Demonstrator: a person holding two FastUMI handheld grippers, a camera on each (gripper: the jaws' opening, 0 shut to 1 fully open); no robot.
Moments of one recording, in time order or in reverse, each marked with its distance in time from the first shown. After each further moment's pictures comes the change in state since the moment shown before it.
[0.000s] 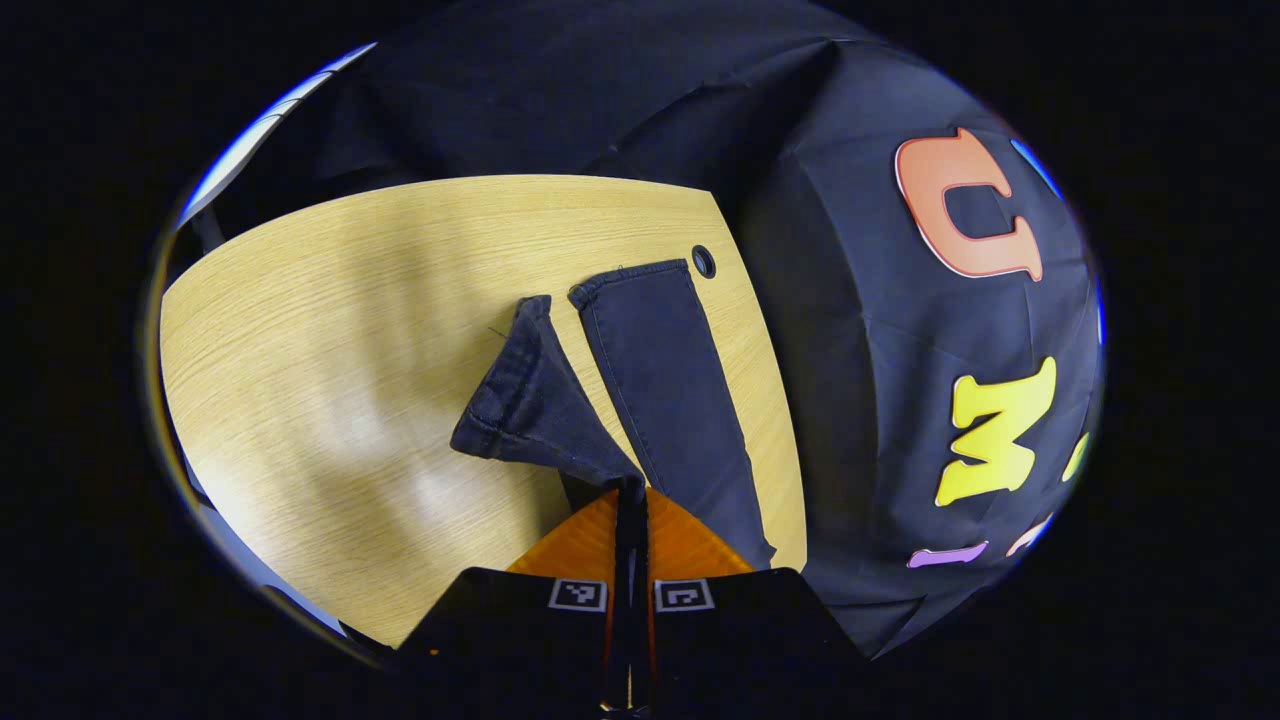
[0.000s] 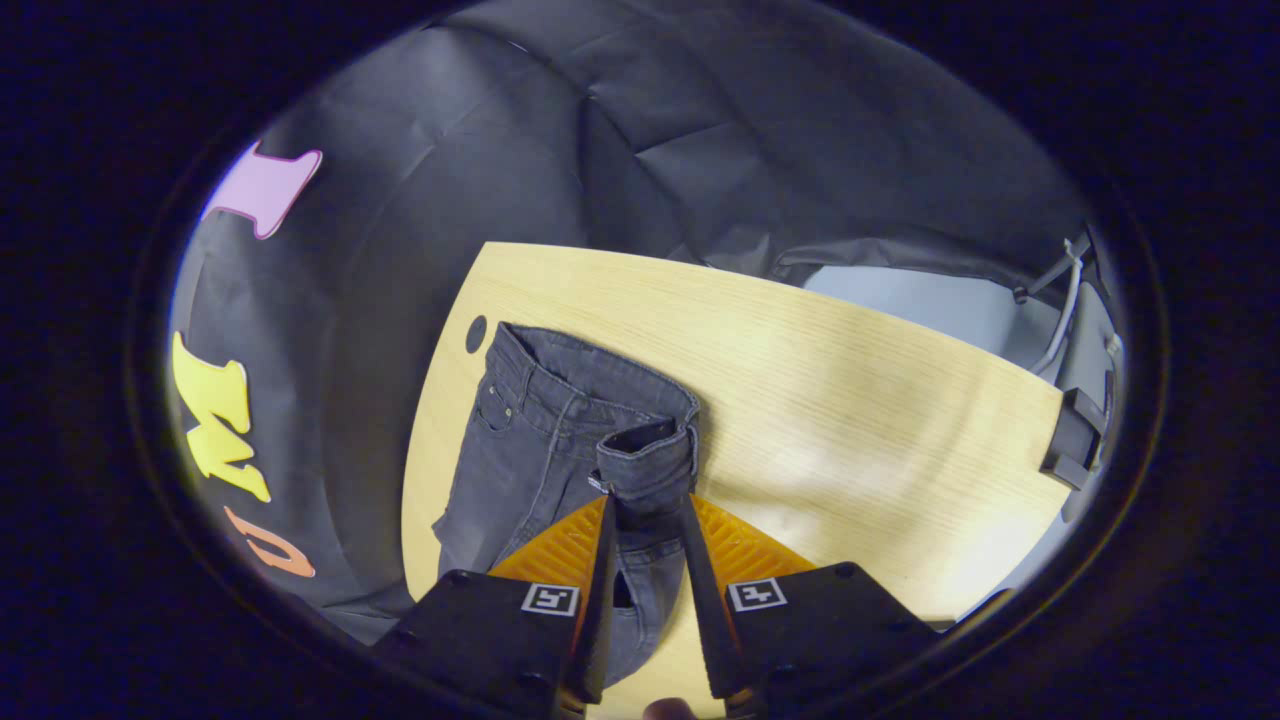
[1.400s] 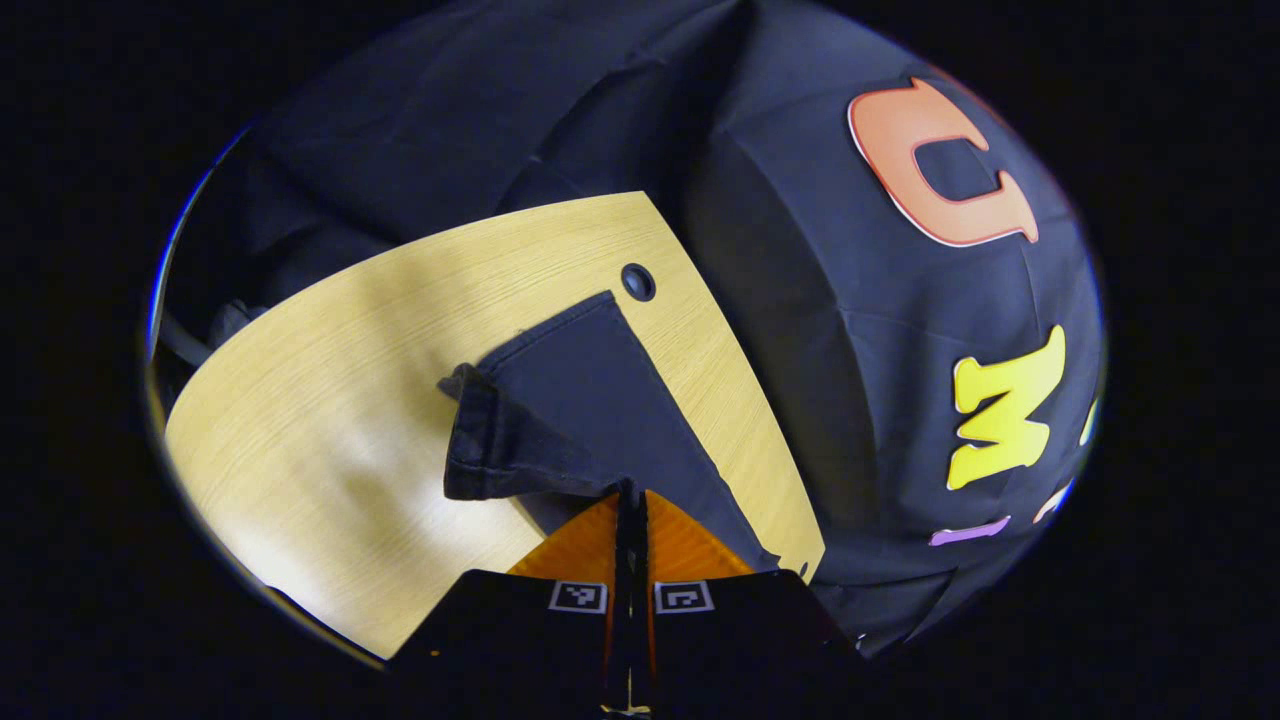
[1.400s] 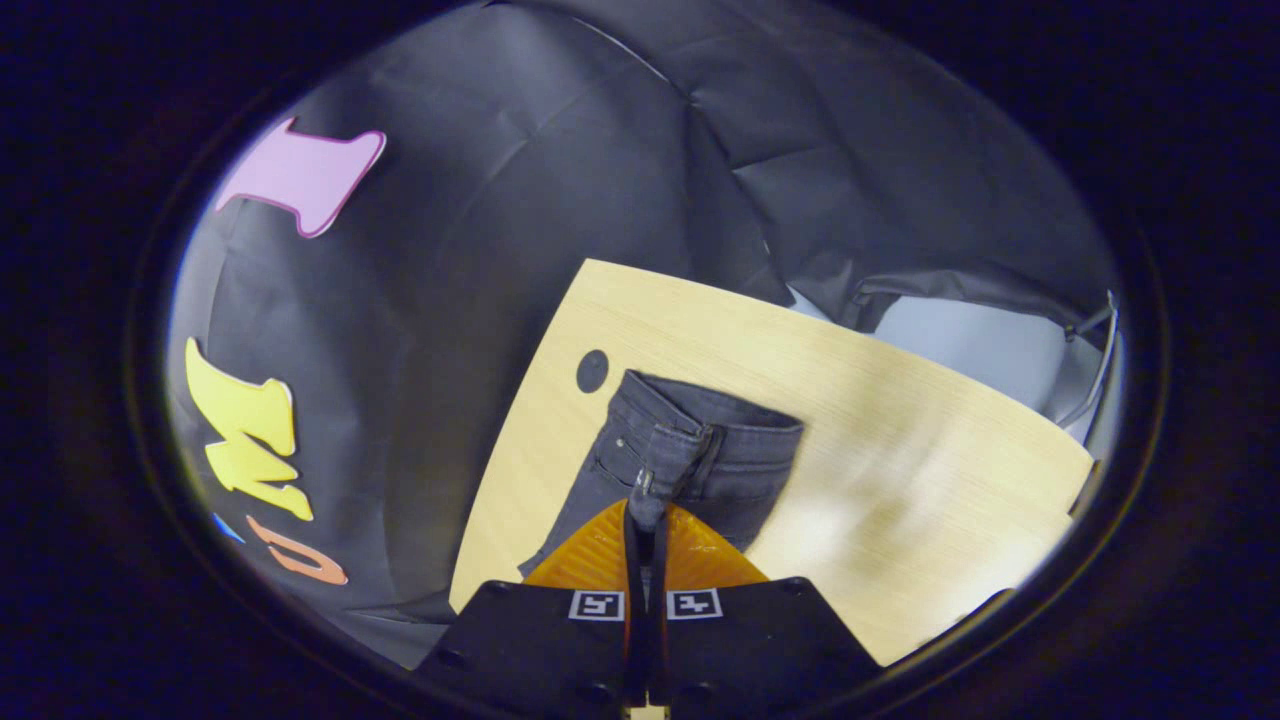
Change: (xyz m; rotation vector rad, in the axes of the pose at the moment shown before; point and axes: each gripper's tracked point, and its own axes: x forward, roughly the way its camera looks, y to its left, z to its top) left arm 0.047 -0.068 0.067 0.219 0.043 0.026; right arm 0.020 0.150 0.052 -0.059 -0.011 0.159
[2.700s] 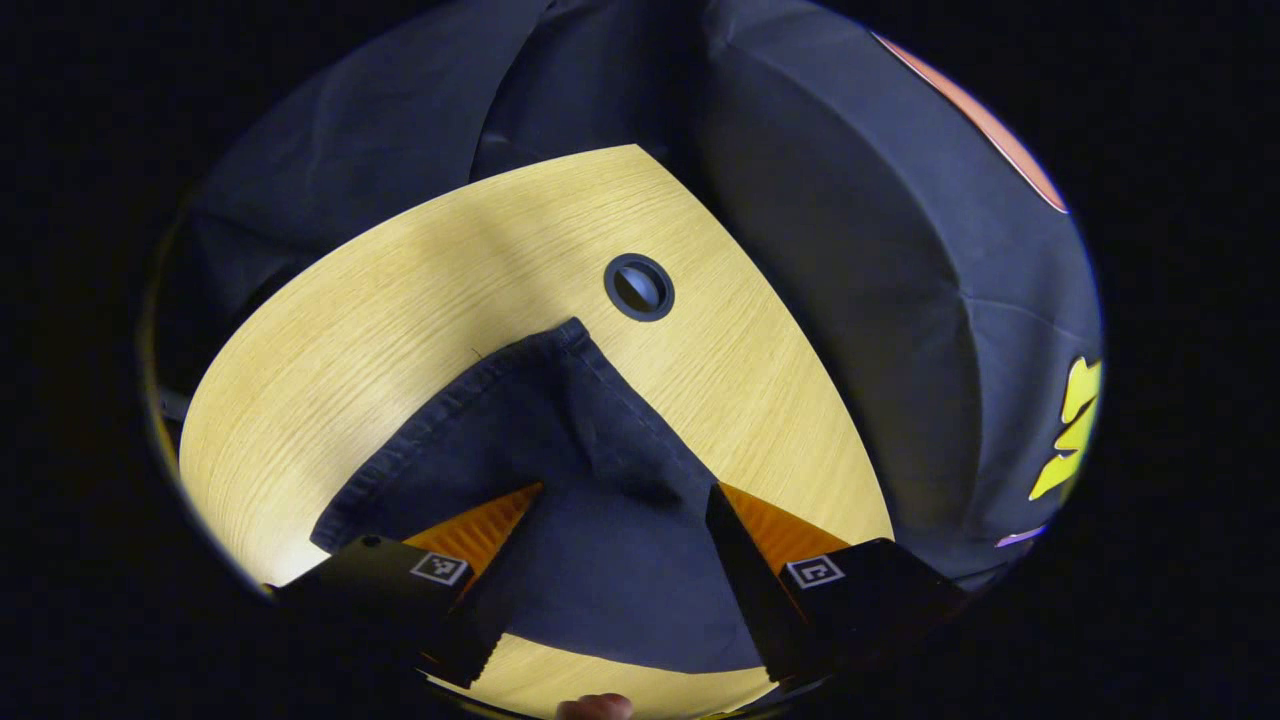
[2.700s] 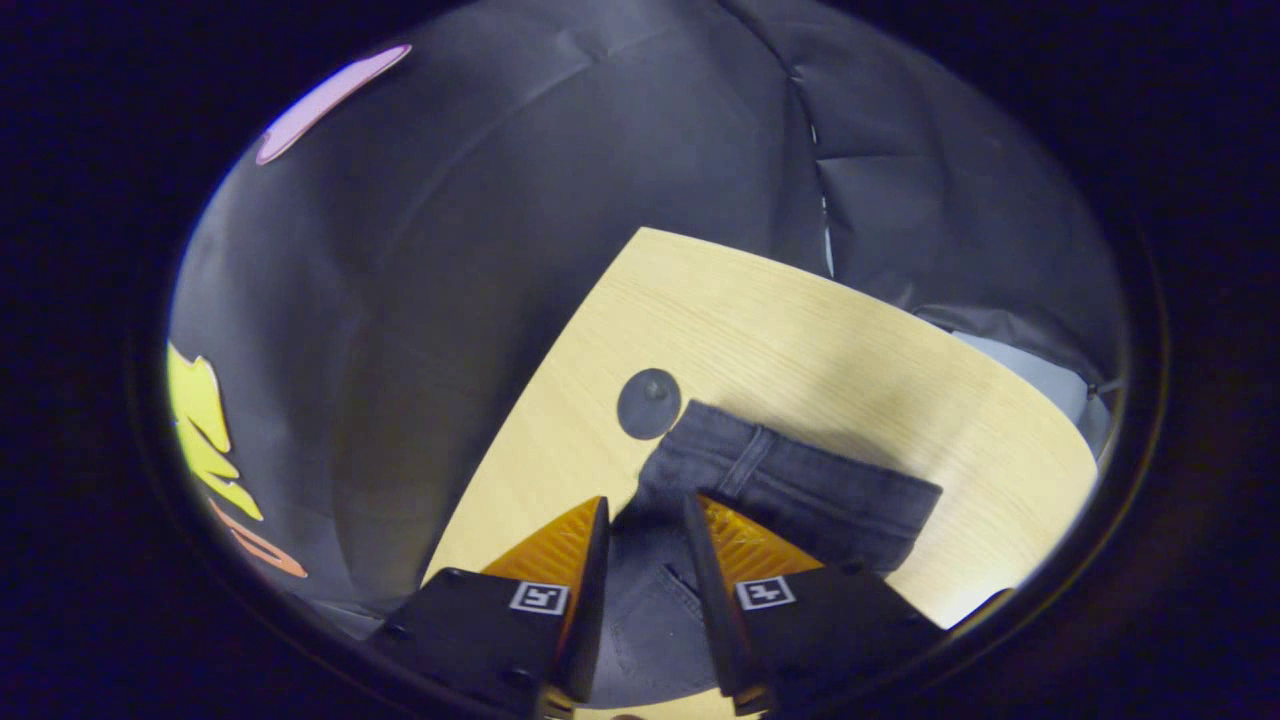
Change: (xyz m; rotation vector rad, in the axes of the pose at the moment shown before) left arm 0.127 -0.002 0.044 0.075 0.070 0.154; right arm 0.130 0.058 0.015 -0.157 0.012 -0.020
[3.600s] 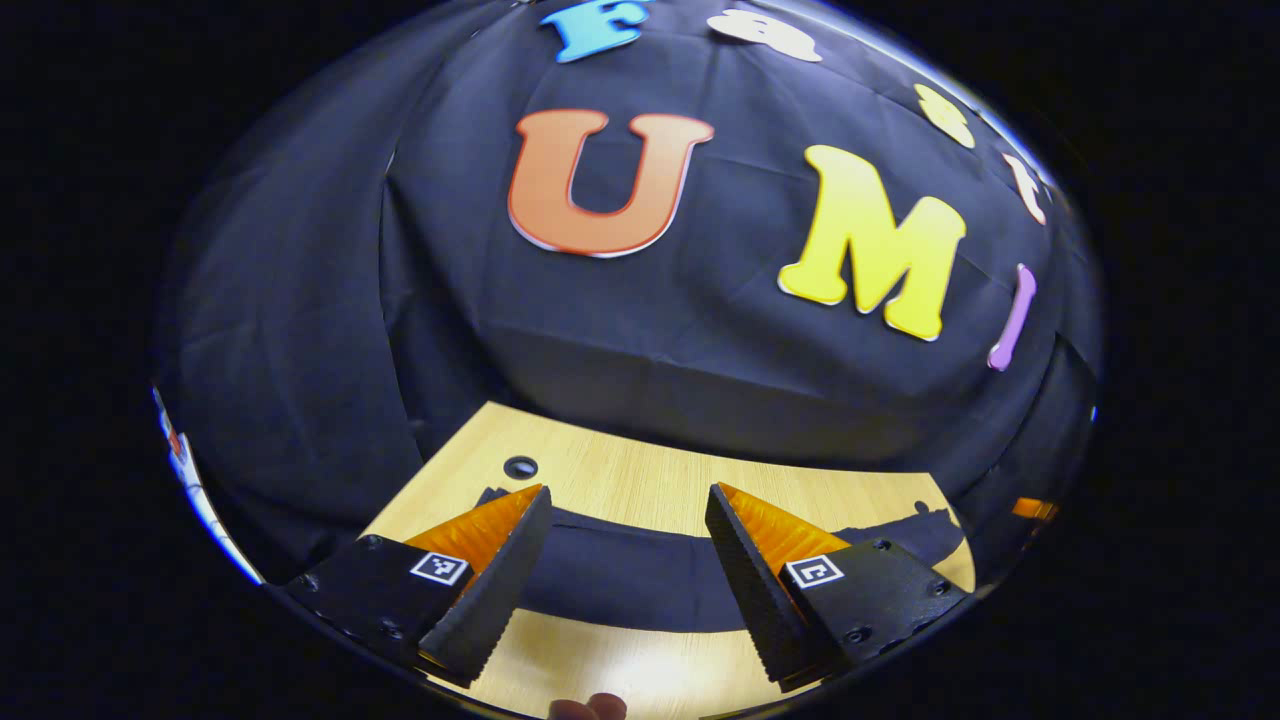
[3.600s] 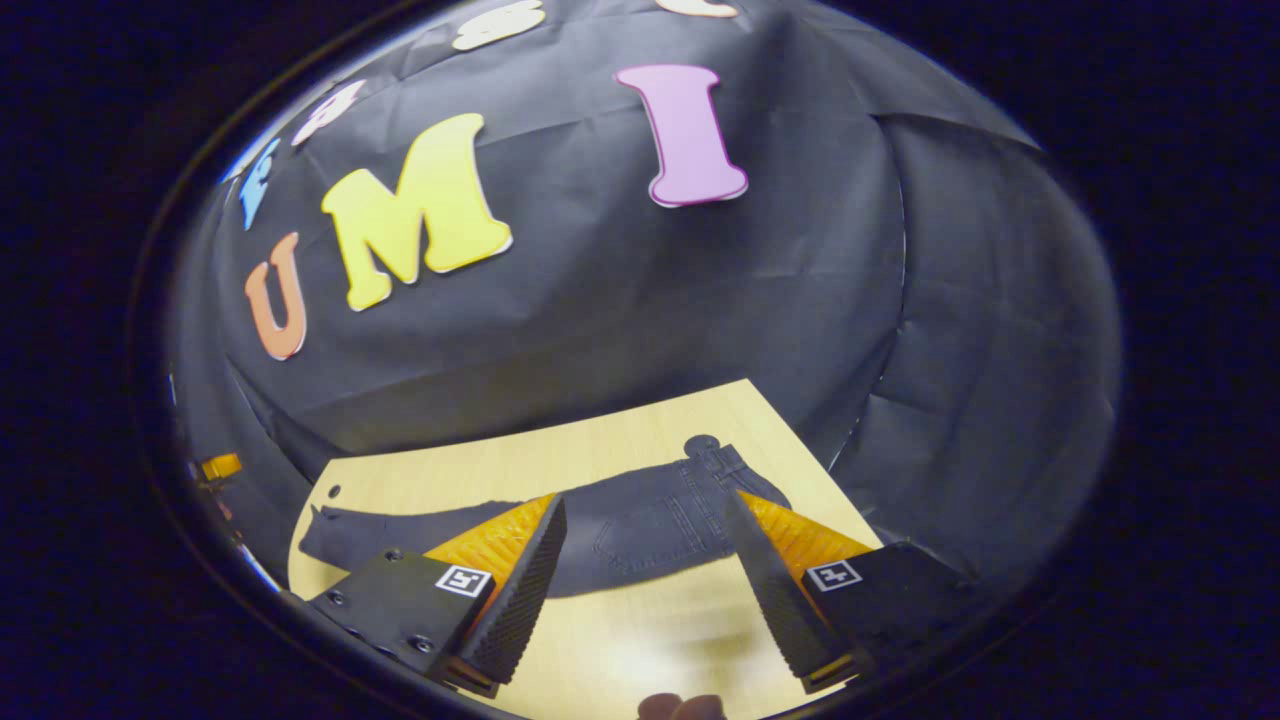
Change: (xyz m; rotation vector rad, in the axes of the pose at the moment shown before) left arm -0.224 -0.122 -0.083 0.713 -0.665 -0.108; right arm -0.182 -0.005 -0.067 -0.729 -0.399 0.063
